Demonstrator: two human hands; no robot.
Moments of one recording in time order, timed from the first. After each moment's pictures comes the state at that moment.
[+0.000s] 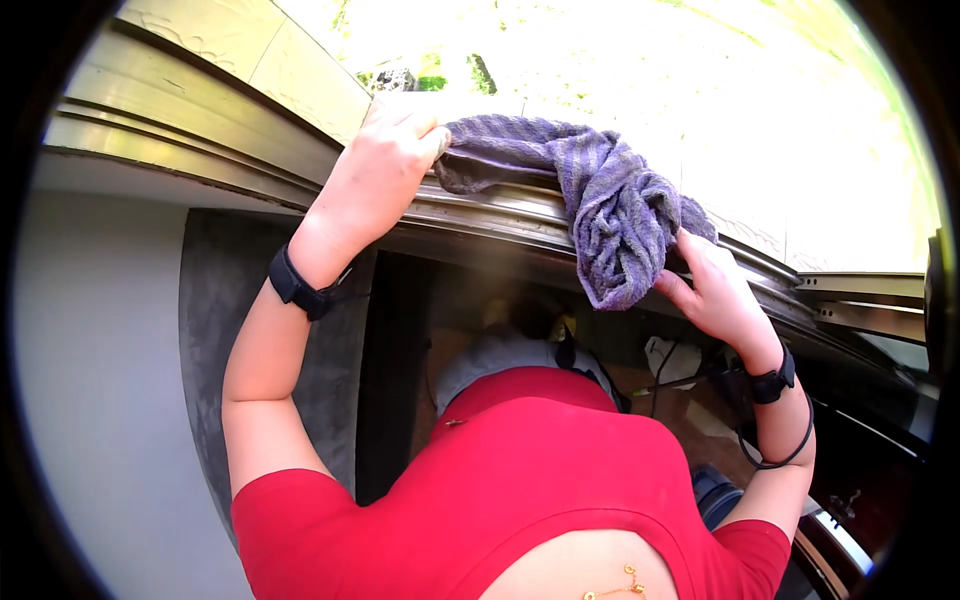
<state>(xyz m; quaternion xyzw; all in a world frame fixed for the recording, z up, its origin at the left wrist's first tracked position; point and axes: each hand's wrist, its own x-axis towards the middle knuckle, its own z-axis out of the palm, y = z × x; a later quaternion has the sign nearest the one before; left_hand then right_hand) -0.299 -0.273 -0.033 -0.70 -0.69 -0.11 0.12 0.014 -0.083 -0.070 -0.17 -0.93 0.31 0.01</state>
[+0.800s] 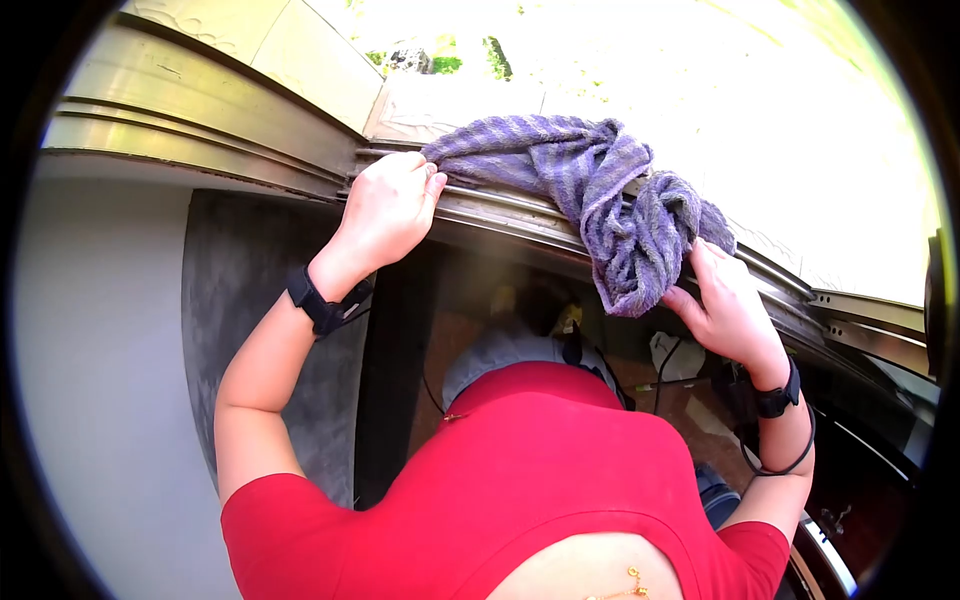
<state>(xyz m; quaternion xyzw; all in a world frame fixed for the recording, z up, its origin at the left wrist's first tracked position) -0.297 -0.305 -0.085 -0.59 -0.80 -0.11 -0.01 0.010 -0.087 -0.061 -0.16 -0.95 0.25 -0.08</state>
